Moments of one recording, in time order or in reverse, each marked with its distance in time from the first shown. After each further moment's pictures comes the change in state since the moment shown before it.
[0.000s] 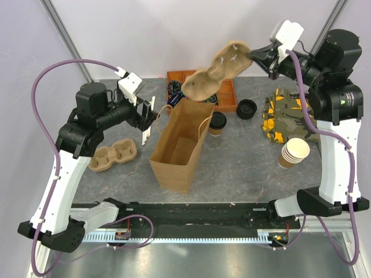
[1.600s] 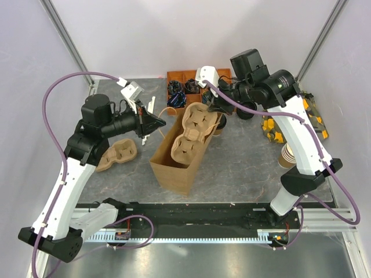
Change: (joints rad) left arm 0.018 -0.100 -0.243 0.217 0.298 -0.349; right arm 0.443 0.253 0.103 -0.610 0.288 -0.117
